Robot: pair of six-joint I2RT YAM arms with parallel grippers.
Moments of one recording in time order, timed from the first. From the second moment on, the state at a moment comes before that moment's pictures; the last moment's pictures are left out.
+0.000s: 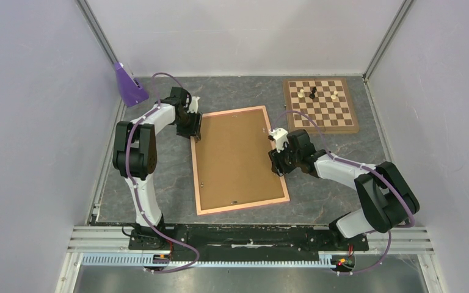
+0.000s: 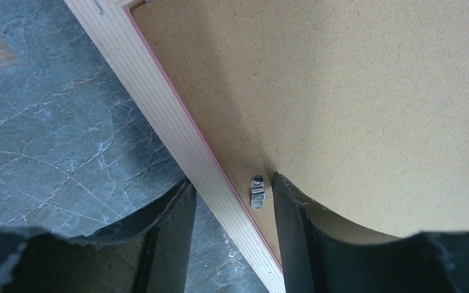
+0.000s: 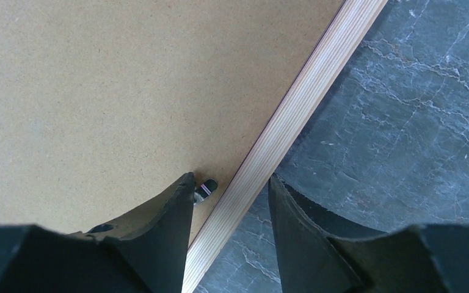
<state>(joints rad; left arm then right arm) -0.15 2.01 1.43 -0.62 0.21 0.04 0.48 1.47 0.66 -0.05 -0.23 -0.11</state>
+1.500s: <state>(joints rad) -0.17 2.03 1.48 -0.70 0.19 0.04 0.48 1.47 0.71 -0.18 -0.19 -0.28</state>
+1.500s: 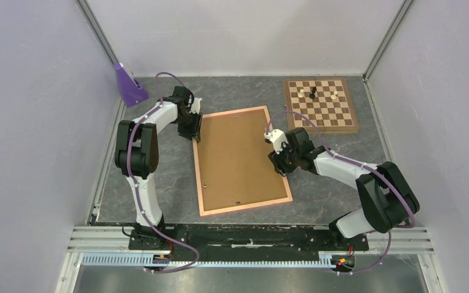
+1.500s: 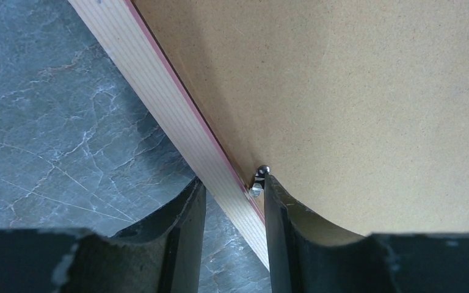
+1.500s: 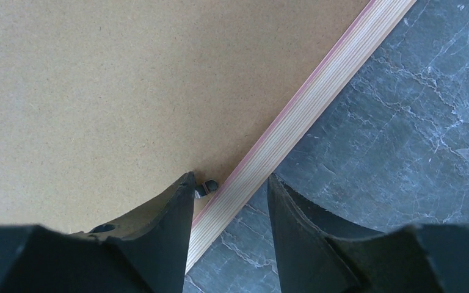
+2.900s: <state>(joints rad) -0.17 2.04 1.49 -0.71 0.20 0.04 0.48 1.54 0.80 -0.24 -0.15 -0.27</state>
